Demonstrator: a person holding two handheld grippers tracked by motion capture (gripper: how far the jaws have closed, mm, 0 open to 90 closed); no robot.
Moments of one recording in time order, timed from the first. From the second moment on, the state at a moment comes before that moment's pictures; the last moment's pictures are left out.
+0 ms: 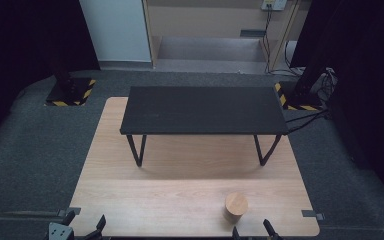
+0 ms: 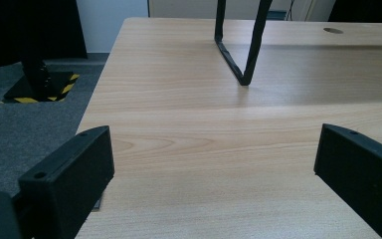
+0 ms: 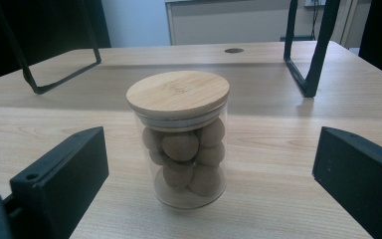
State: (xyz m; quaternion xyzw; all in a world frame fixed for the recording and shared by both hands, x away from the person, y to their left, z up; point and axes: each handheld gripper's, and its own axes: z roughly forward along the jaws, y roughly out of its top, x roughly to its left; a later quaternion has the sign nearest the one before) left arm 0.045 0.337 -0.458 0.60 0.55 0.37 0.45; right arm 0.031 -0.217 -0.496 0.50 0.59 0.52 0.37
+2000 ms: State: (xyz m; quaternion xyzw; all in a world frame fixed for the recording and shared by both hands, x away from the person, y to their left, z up) left arm 0.046 0.341 -0.459 0.60 0.55 0.36 0.46; right arm 0.088 -0.169 -0.519 0.50 0.59 0.49 0.41
